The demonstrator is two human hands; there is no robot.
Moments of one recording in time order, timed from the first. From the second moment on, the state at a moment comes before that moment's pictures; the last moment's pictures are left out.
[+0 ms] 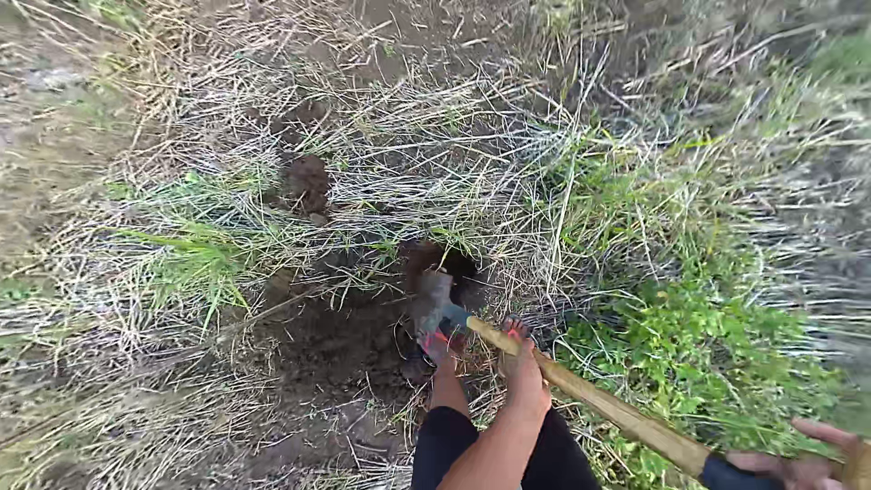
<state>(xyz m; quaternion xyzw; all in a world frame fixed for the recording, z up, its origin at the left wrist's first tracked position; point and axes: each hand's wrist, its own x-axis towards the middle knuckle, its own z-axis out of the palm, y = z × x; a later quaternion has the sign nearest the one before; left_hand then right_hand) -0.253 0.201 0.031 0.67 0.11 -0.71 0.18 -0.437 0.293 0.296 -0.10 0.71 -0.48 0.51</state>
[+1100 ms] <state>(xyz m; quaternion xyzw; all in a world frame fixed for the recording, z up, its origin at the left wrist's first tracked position) -0.306 0.238 -0.192 0.80 -0.08 -0.58 -0.09 -0.416 0.357 0.058 0.11 0.84 -0.43 0.30</state>
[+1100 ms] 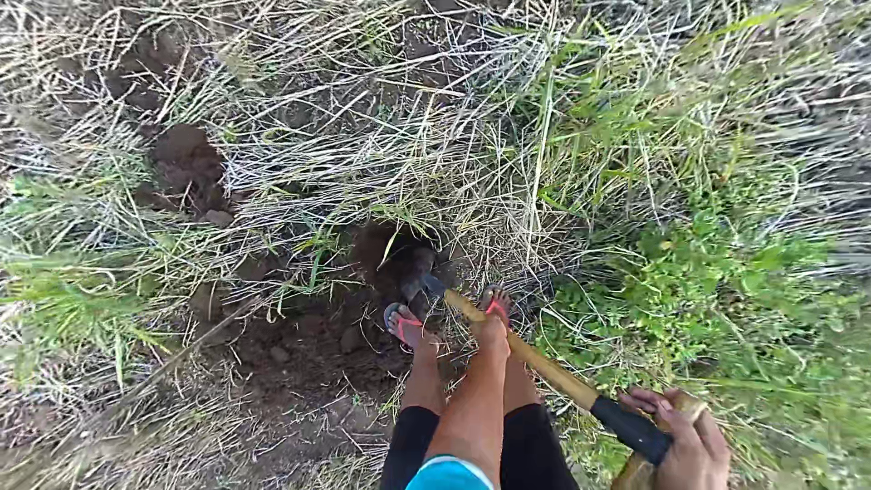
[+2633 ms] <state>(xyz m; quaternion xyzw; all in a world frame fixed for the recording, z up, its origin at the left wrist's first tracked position) -0.214 0.148 0.017 0.61 0.18 -0.75 0.17 -0.299 0.203 0.317 -0.23 0.74 -0.45 0.45</state>
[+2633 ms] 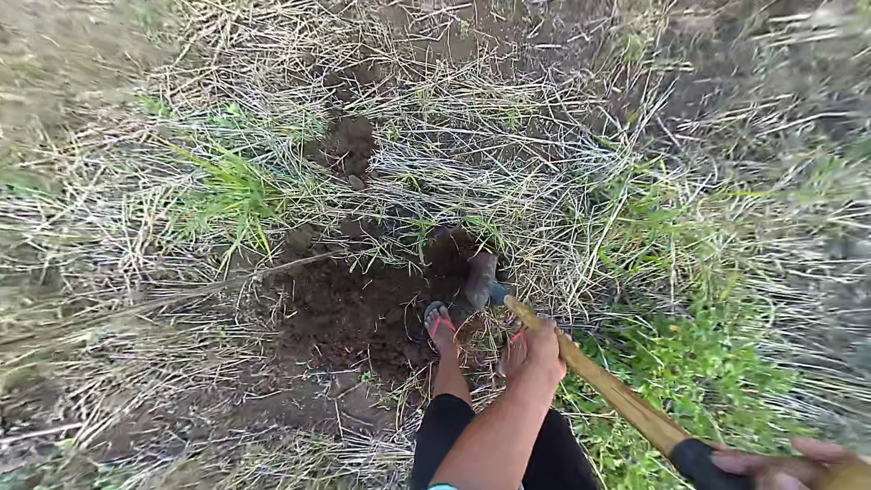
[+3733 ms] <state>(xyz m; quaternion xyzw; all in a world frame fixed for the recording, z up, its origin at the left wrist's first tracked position) -0.232 0.138 -0.098 0.71 0.05 -0.70 -0.08 -0.275 0.236 0.137 -0.21 0.79 -0.46 0.35</state>
